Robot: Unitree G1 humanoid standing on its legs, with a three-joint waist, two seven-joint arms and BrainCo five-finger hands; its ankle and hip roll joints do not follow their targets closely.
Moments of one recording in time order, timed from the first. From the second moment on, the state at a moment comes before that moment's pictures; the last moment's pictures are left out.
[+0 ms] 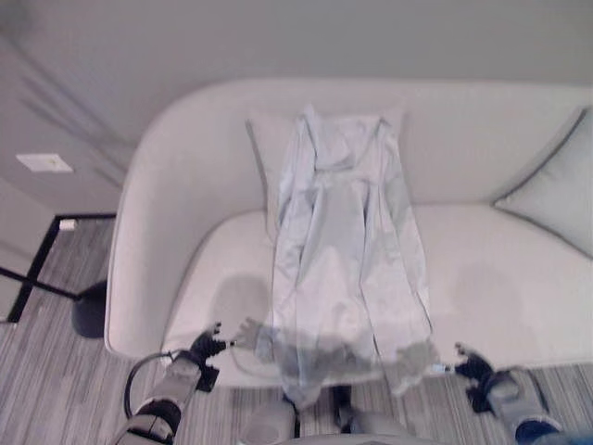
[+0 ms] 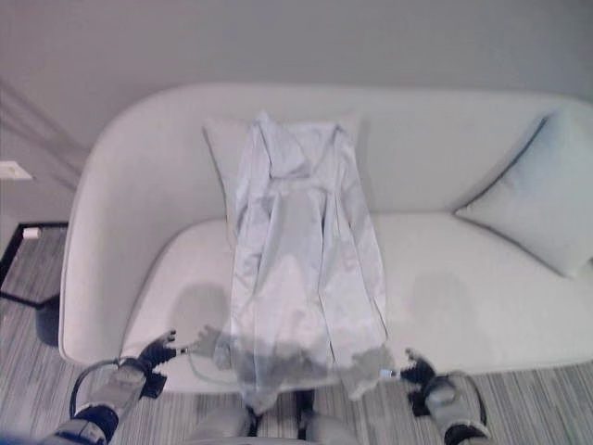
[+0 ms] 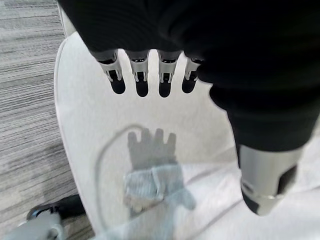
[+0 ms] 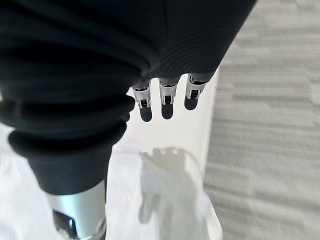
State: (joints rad) left arm -0.26 0.41 -0.20 0.99 -0.07 0.00 -0.04; right arm -0.19 -0.50 0.15 0.94 0.00 -0.01 0.02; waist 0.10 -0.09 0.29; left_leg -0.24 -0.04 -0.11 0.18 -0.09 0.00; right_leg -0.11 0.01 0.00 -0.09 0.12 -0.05
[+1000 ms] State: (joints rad) left arm -0.95 0.54 -0.46 0.75 -0.10 0.02 0.08; right arm -0.96 -0.68 0.41 0.87 0.03 -0.03 -0.16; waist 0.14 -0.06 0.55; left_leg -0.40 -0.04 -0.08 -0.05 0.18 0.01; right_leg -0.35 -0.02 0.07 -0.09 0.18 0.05
